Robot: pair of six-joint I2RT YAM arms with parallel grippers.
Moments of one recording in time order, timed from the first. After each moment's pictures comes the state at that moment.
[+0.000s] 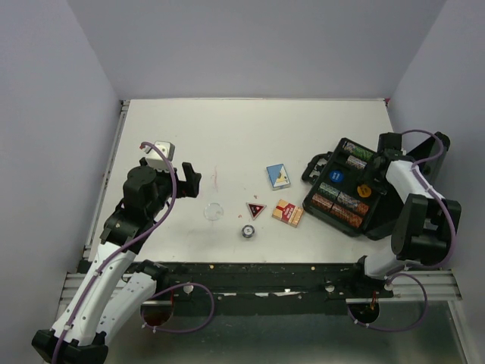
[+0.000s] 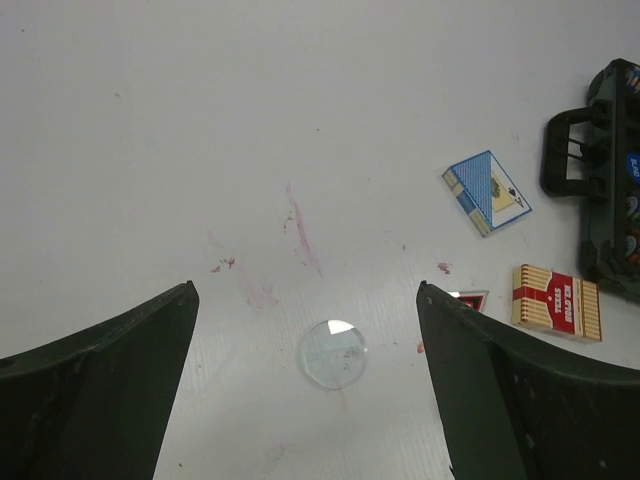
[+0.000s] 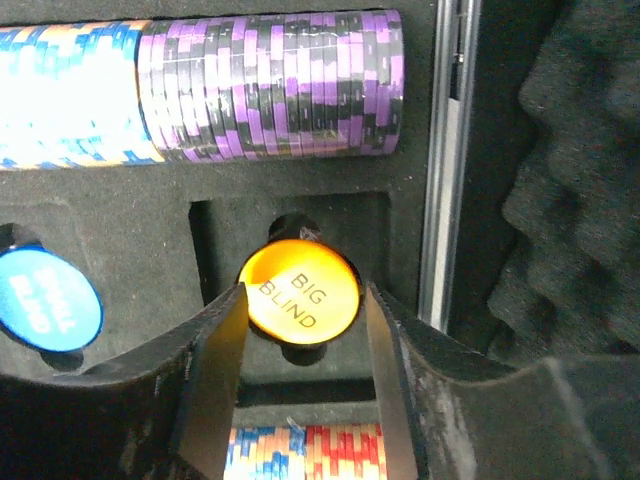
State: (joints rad) left arm -0.37 0.67 0.78 -0.39 -0.03 -0.21; right arm -0.20 1.55 1.00 -0.57 0.17 0.37
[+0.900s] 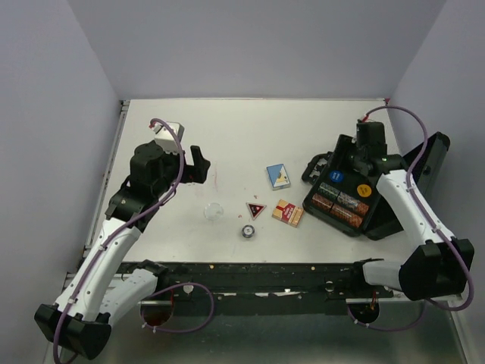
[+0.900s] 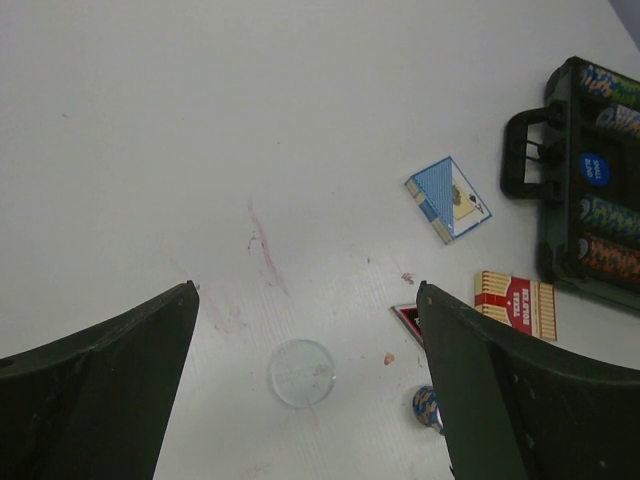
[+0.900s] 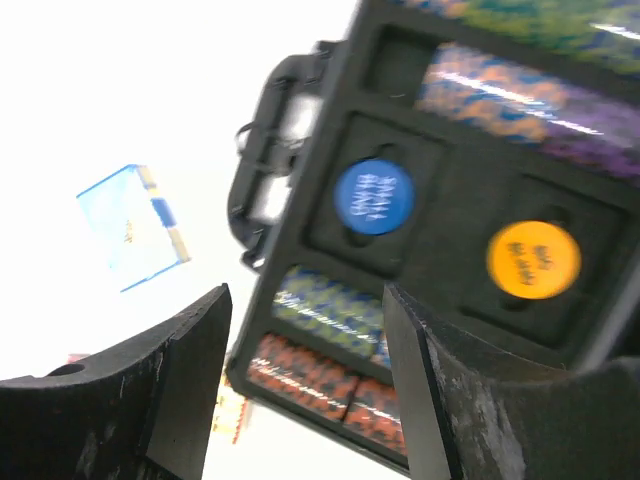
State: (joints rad) left arm -0.37 0.87 0.93 -0.41 0.05 -0.23; right arm 0.06 1.28 1.09 -0.62 0.10 0.34
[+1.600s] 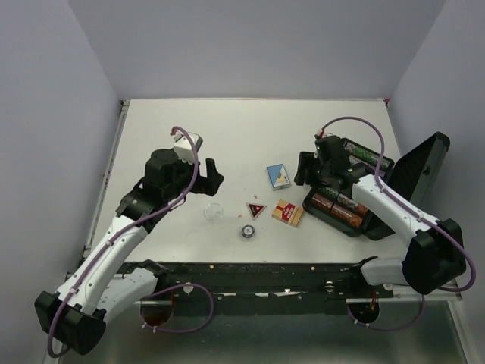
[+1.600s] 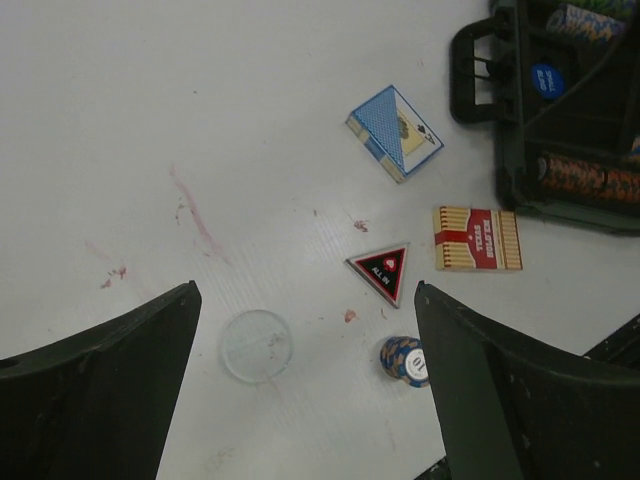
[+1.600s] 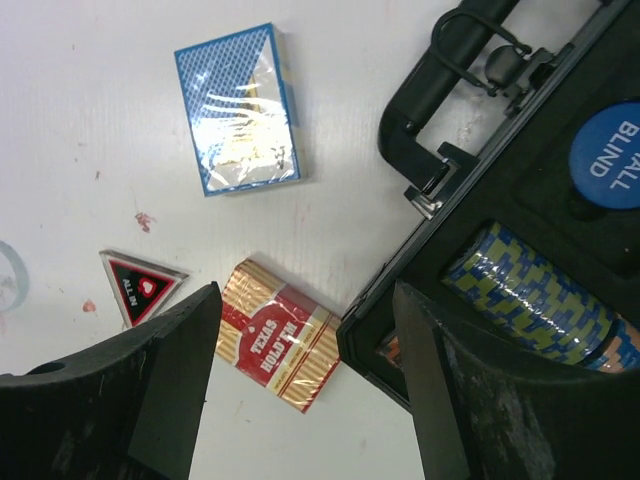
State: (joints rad) left arm -0.43 0.89 0.88 -0.38 0.14 -0.22; right arm 0.43 1.33 0.97 -0.47 0.06 0.40
